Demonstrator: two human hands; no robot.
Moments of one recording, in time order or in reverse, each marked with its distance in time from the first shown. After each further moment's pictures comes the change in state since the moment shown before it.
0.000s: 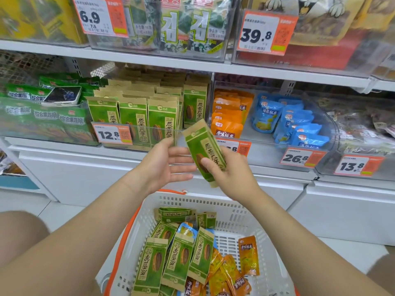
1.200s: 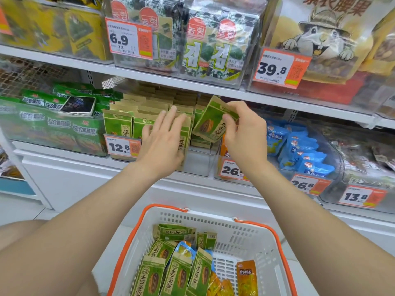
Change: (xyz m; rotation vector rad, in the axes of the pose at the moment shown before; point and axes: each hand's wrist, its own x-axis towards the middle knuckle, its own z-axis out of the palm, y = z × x) left_hand 0.011 0.057 -0.025 1.507 0.493 0.868; right_hand 0.099 -0.064 -0.034 -0.248 0.437 -0.231
